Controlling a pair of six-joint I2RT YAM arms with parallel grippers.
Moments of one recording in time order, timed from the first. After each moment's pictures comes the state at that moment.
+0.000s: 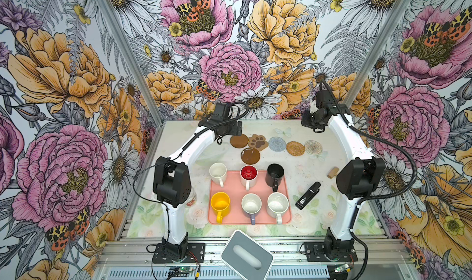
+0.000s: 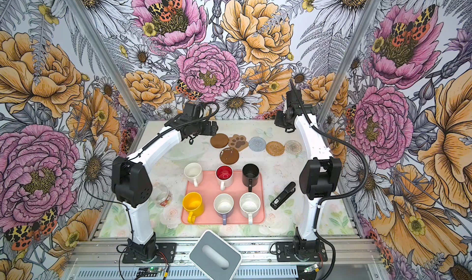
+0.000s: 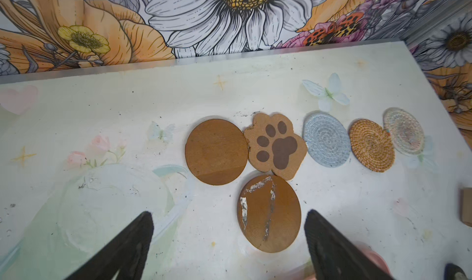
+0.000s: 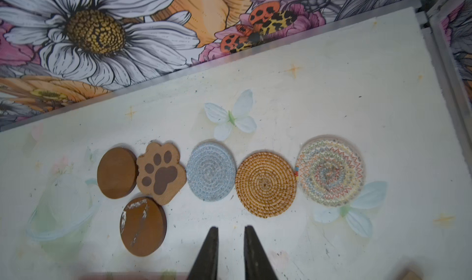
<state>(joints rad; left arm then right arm) -0.40 2.00 1.85 -0.62 0.01 -0.21 0.05 1.94 1.99 -0.98 -0.12 0.30</state>
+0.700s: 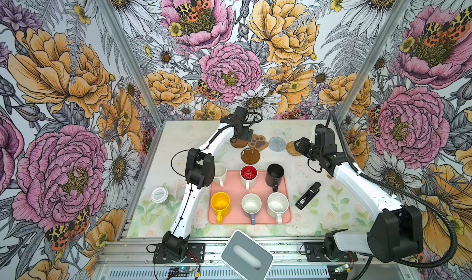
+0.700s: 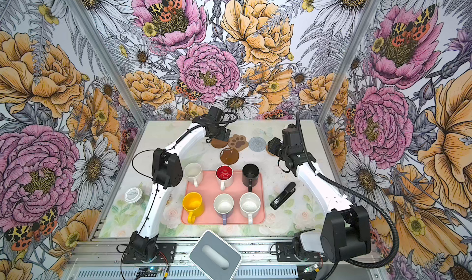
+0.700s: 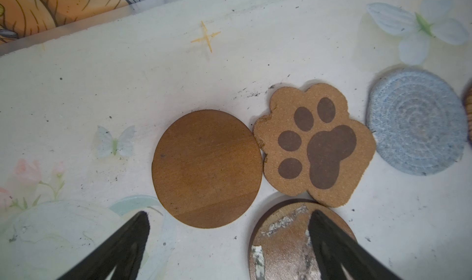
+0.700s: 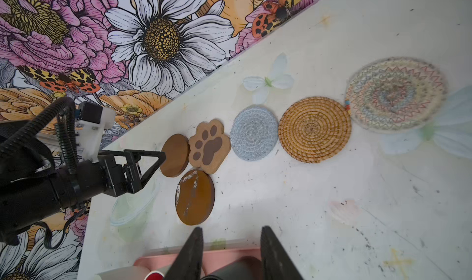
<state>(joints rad) -0.46 2.50 2.40 -0.91 -0.08 -0.13 0.18 1.32 1.02 -0.32 -0.12 0.64</state>
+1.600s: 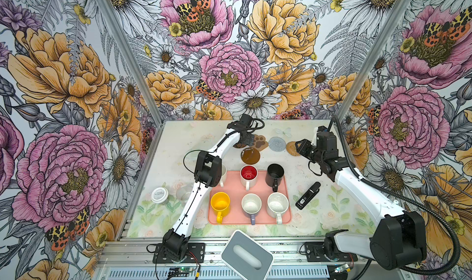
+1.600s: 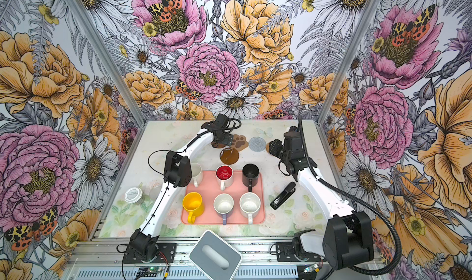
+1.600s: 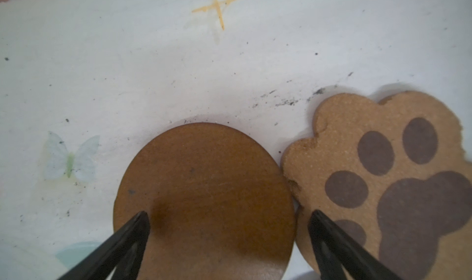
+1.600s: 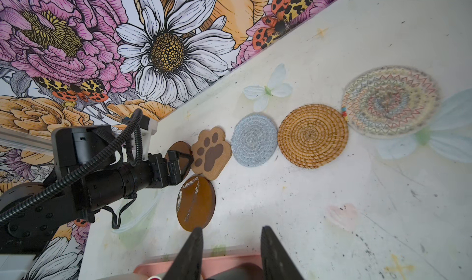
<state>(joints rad) -0.48 2.72 2.60 -0.92 -0.20 -0.19 0.18 1.28 0.95 -0.25 -0.11 0.65</state>
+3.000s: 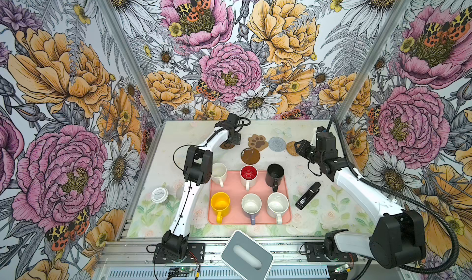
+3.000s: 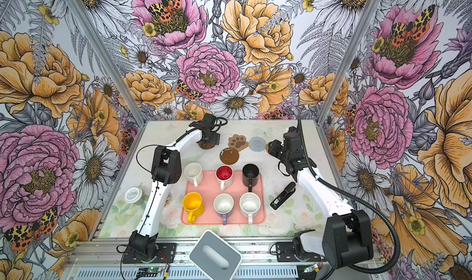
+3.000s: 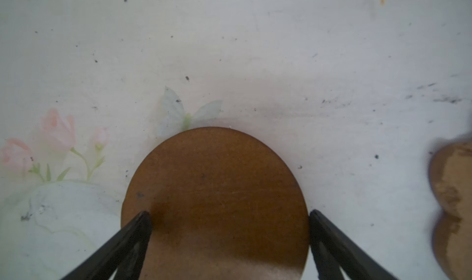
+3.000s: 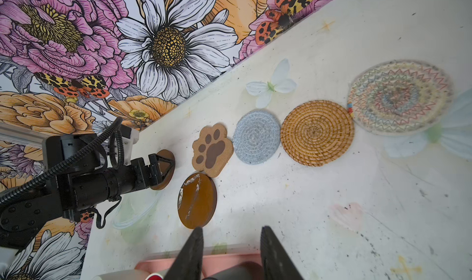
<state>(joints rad) -0.36 2.56 2.29 -0.83 -0.22 -0.24 0.18 1.29 0.94 -0.23 -0.13 0.65</state>
